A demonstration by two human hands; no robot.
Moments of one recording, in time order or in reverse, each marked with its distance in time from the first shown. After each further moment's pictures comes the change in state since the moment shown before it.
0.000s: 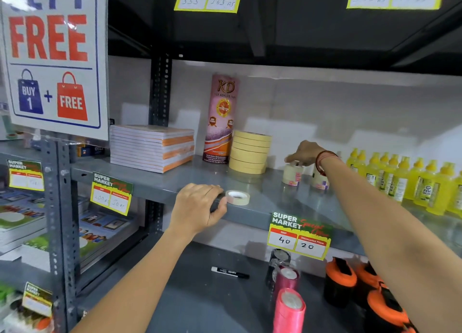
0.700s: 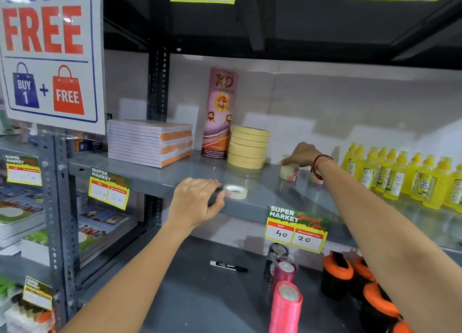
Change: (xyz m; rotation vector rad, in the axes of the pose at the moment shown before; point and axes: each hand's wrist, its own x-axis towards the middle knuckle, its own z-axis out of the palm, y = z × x) left_hand -0.001 0.001 0.000 0.004 0.000 -0.001; right_hand -0.012 0.002 0.018 0.000 0.006 0.020
